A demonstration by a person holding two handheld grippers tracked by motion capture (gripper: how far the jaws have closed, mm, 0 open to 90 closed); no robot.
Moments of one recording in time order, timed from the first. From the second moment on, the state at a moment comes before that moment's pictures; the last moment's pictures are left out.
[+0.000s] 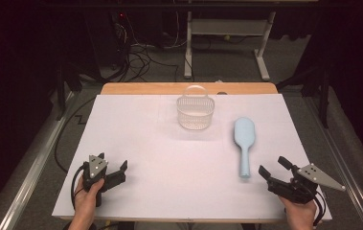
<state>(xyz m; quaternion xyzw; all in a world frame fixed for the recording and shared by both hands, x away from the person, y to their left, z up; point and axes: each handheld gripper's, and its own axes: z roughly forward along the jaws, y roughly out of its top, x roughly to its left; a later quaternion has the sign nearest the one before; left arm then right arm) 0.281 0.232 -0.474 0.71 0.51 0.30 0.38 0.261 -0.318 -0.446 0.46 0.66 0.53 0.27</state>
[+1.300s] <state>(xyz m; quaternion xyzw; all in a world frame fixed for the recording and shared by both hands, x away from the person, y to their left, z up) 0.280 0.229 -0.474 0.71 0.51 0.30 0.39 0.297 -0.276 -0.441 0.43 0.69 0.53 0.25</state>
